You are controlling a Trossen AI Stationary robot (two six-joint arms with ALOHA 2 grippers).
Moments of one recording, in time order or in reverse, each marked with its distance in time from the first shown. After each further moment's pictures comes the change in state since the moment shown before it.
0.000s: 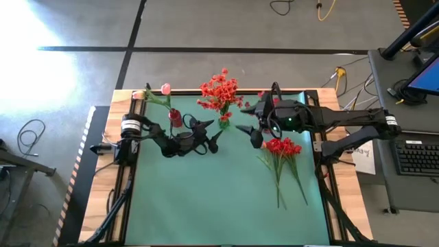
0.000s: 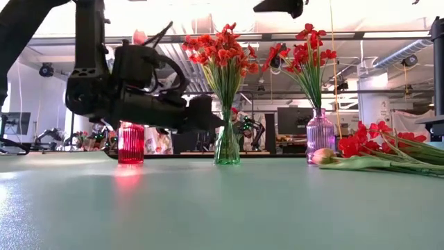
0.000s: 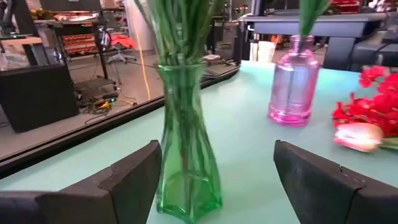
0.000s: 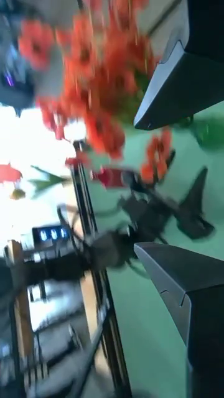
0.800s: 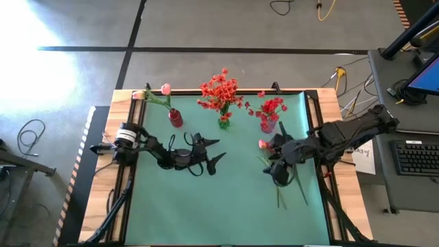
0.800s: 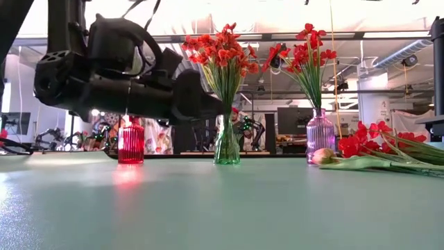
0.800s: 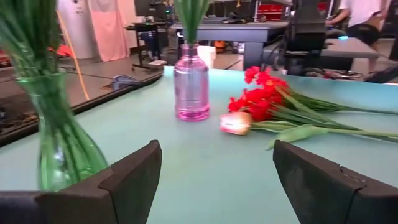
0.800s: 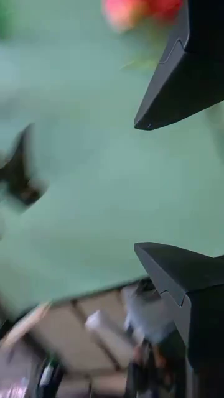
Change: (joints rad) left arm -0.242 -0.029 -0.012 -0.001 -0.002 0.000; right arm 0.383 0.012 0.159 -0.701 -0.105 0.748
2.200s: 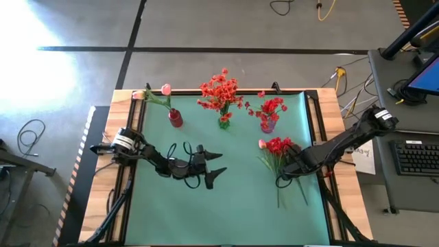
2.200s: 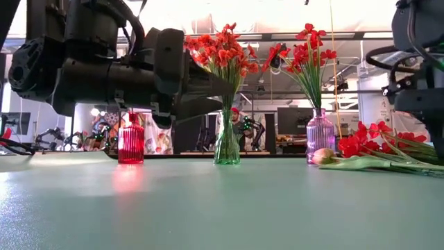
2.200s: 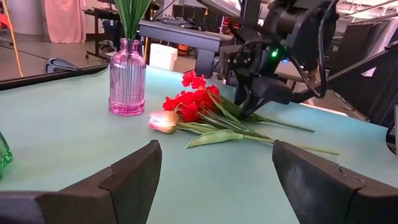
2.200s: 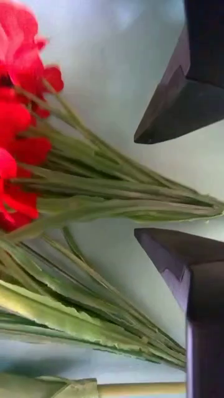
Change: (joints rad) left arm -0.151 -0.002 0.029 0.000 0.004 -0.181; right arm 0.055 0.010 -0.766 0.017 -0.017 0.688
